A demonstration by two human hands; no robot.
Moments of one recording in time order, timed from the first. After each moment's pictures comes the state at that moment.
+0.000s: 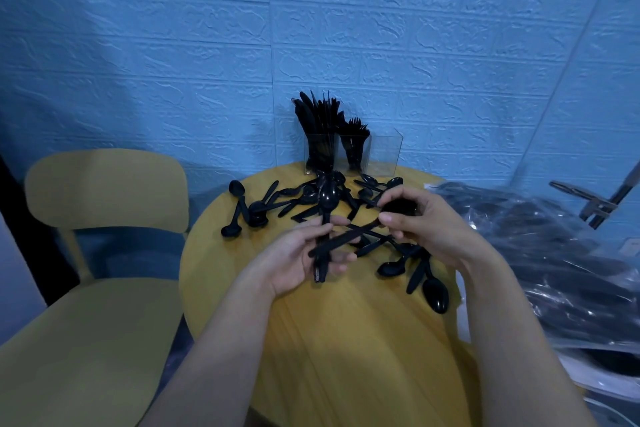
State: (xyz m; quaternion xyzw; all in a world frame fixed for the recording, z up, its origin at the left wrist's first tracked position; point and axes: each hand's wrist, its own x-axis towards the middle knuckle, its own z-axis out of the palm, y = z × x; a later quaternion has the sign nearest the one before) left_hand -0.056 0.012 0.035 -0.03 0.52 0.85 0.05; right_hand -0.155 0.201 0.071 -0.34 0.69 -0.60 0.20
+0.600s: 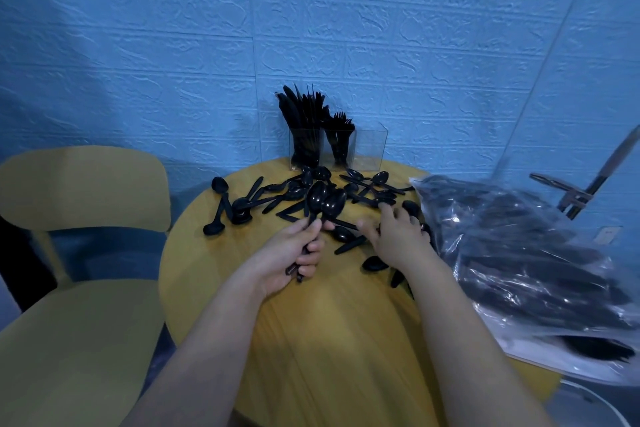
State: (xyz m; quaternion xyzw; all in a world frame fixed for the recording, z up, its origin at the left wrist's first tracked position) left_hand -0.068 0.018 0.022 -0.07 0.57 0.82 0.04; right_hand -0.165 0.175 0.028 -0.16 0.97 -0.16 0.05
